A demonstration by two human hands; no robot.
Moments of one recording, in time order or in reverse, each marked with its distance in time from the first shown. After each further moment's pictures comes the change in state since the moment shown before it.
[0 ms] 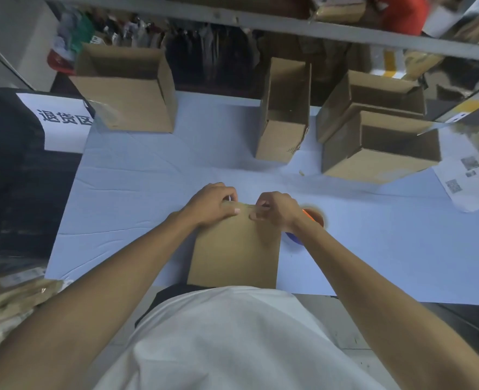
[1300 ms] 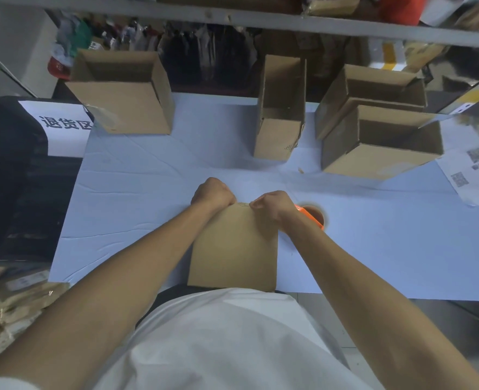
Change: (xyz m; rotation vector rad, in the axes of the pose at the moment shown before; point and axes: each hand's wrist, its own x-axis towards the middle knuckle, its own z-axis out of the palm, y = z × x) left_hand 0.023 0.028 0.005 -0.250 0.109 -0.584; right_hand 0.016 0.002 0.012 0.703 0.070 0.363
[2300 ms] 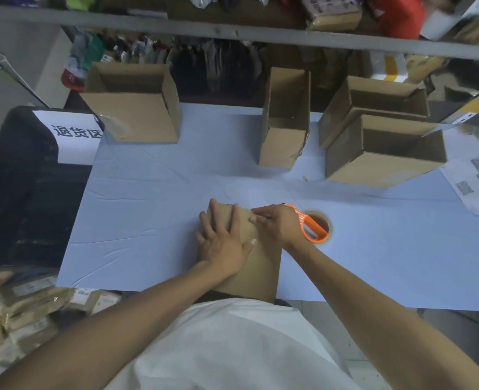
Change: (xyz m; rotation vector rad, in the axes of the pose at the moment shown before) left_hand -0.054 -0.066 0.068 0.642 0.236 0.274; right_hand -0.027 0.021 0.007 -0.393 0.083 -0.500
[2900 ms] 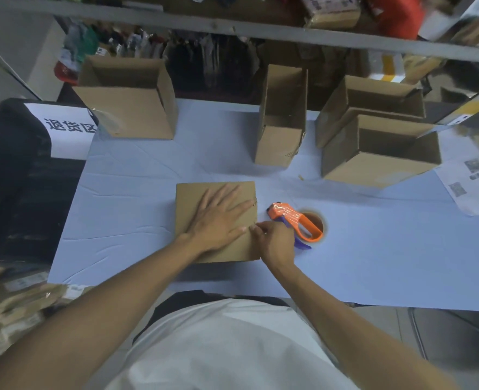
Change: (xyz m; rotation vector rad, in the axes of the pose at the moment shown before) left_hand 0.049 -0.022 -0.027 0.106 0.118 0.486; right_hand -0.033 0.002 0.034 -0.017 0.217 0.229
